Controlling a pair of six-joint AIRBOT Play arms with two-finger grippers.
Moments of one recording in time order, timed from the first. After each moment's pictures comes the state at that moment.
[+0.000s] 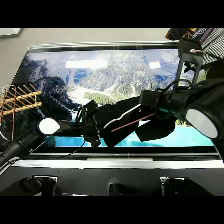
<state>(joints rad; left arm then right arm) -0.62 -1.08 0.83 0.59 -0.78 -0.51 0.74 -0.99 1.49 -1.95 1.49 2.35</state>
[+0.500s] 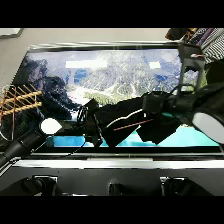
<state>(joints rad) -0.63 -1.09 0.84 0.56 -0.74 -0.50 0.74 -0.95 1.49 -1.95 1.58 2.32</state>
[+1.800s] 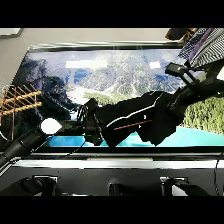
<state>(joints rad) -0.63 -1.09 0.84 0.56 -0.72 -0.50 -0.07 -1.23 1.44 -1.17 1.61 0.56</state>
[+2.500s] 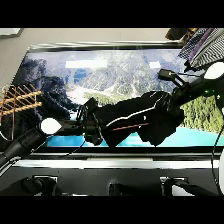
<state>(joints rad) -0.63 -1.09 0.84 0.57 -0.72 -0.51 -0.06 -1.34 1.44 -1.10 1.65 0.41</state>
